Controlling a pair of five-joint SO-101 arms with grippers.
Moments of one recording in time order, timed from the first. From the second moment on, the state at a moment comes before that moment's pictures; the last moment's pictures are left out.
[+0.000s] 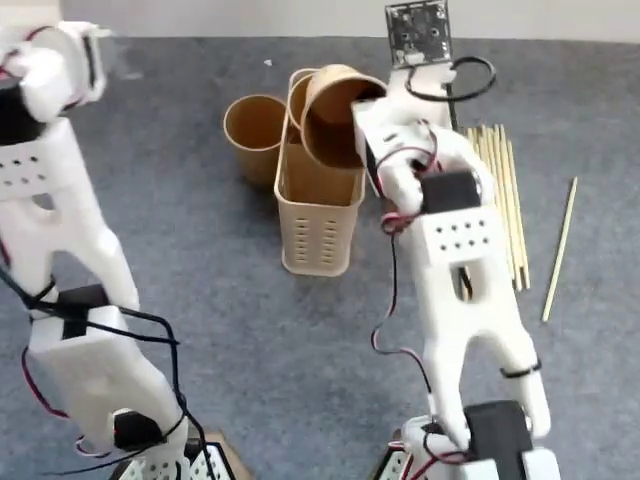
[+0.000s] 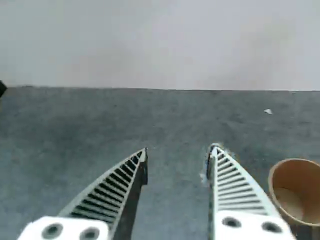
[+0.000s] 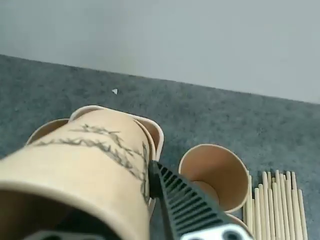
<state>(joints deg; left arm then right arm) -19.6 19.9 -71.3 90.6 -2.8 -15.6 -13.6 4.3 40.7 2.6</state>
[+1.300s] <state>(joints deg) -16.9 19.9 -51.9 86.1 -2.8 -18.1 5.9 -33.1 59.8 2.5</state>
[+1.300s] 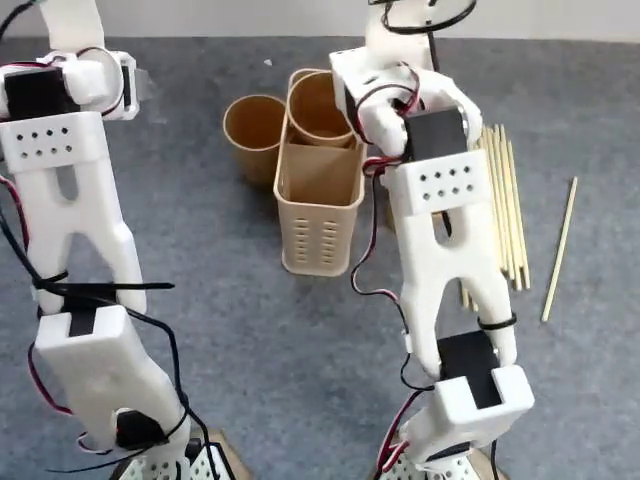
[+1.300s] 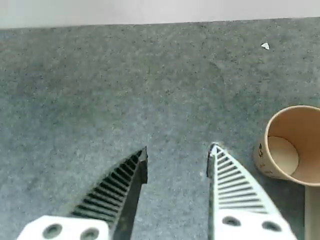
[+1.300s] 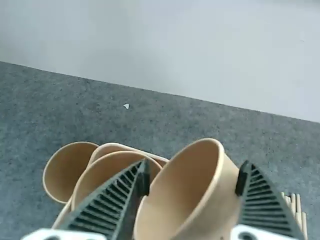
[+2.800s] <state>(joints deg) -2.4 26.7 -51.8 75.9 -2.8 0.0 6.1 -17.8 76.0 12.1</state>
